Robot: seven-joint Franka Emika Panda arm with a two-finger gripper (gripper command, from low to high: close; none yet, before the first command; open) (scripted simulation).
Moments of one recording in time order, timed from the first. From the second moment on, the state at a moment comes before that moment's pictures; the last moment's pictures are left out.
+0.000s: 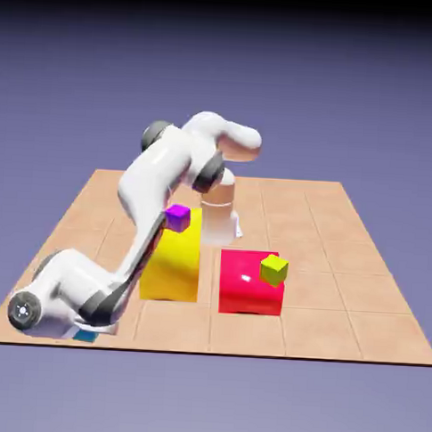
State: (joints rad) arm -0.14 1.15 -0.49 -1.17 0.18 1.46 0.36
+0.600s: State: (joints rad) arm -0.13 0.97 -0.23 -1.16 0.07 1.29 0.48
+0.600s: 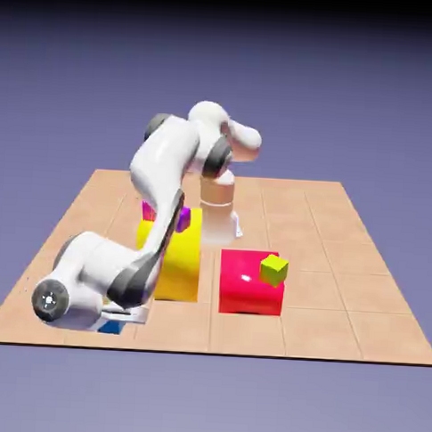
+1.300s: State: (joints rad) arm 0.06 0.34 0.43 -1.92 -0.19 1.41 0.77
